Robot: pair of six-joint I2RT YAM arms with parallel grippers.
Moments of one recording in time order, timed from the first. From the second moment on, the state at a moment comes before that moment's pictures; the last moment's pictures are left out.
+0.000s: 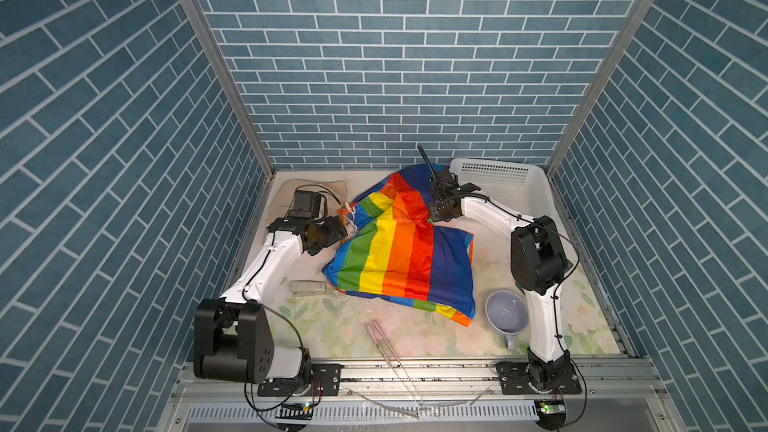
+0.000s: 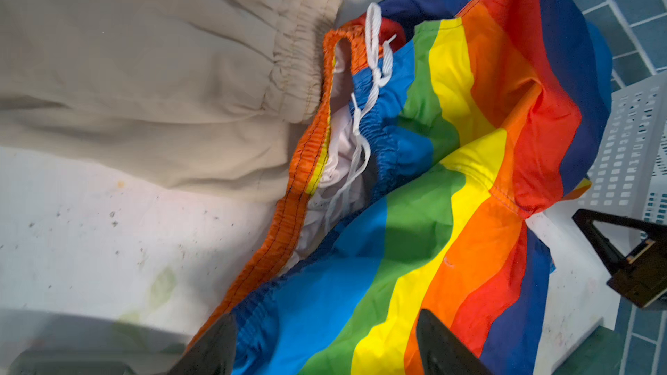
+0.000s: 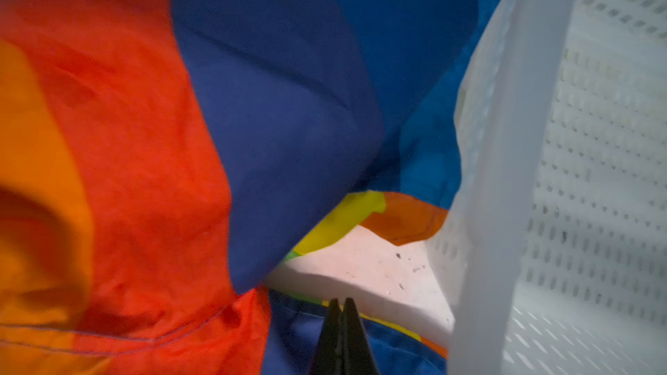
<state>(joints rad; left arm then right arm) -0.11 1.43 1.09 -0.67 0.17 -0.59 0.55 2.13 1.76 -0.70 0.25 0.21</state>
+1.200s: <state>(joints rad) -0.14 1.89 1.45 -0.61 0.07 -0.60 0.41 2.10 1.64 -0.44 -0.13 0.46</state>
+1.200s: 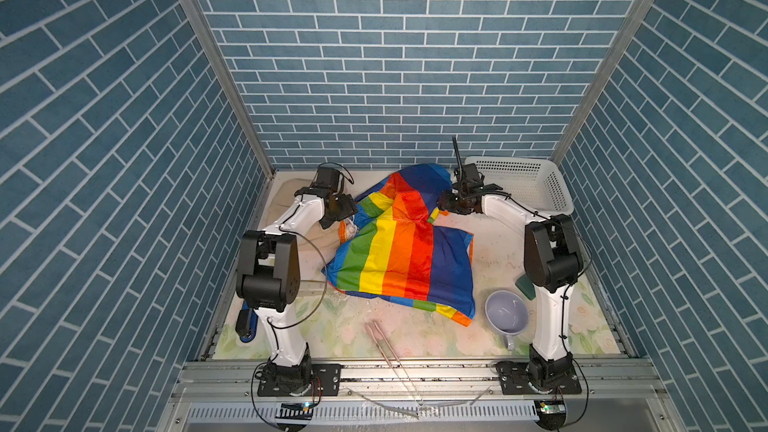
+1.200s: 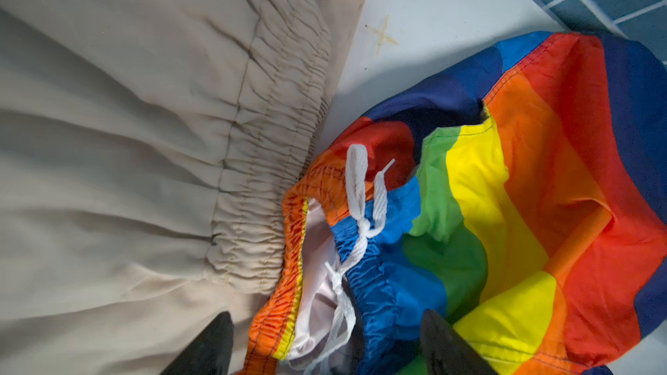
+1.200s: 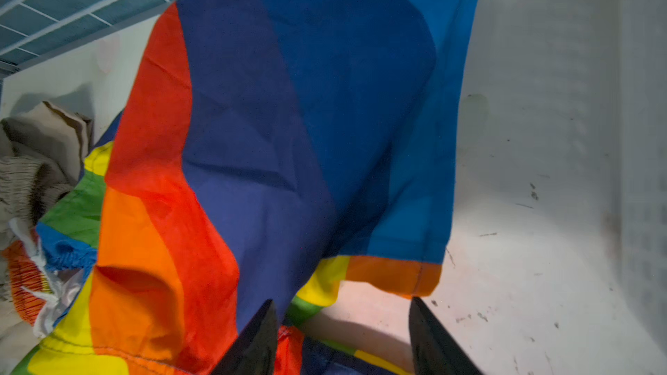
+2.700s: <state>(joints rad) 0.01 1.91 1.60 -0.69 0.05 -0.54 0.47 1.89 1.31 -0.41 0.29 0.16</state>
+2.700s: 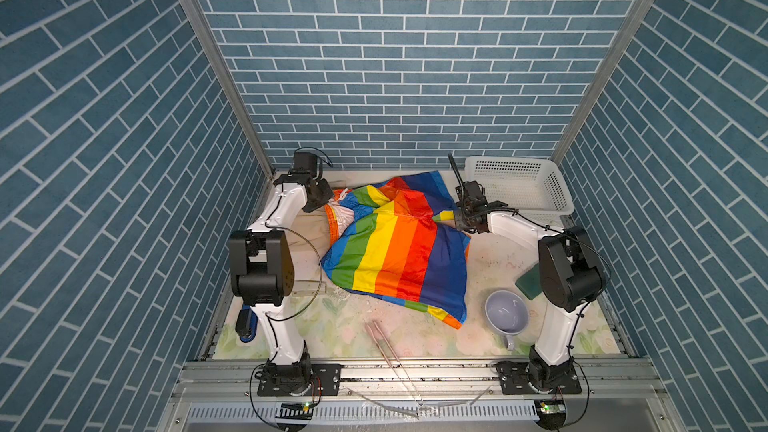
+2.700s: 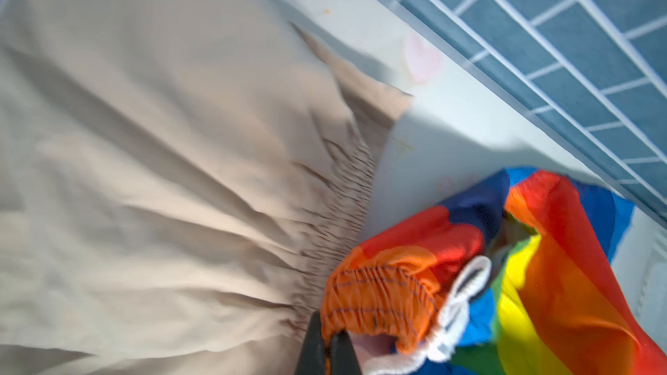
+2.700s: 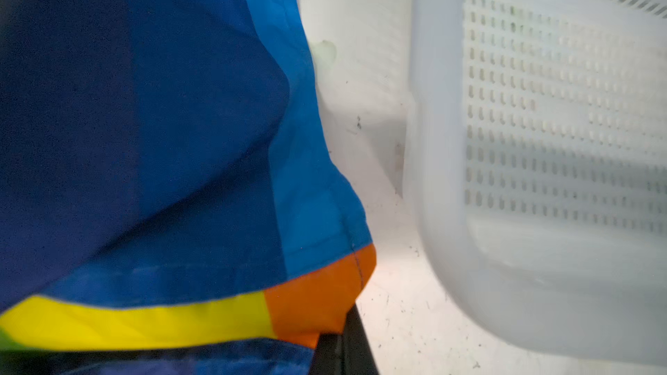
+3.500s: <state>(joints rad) -0.06 1.78 1.48 -0.64 0.03 -0.57 0.49 1.71 1.25 -0.35 0.11 0.27</state>
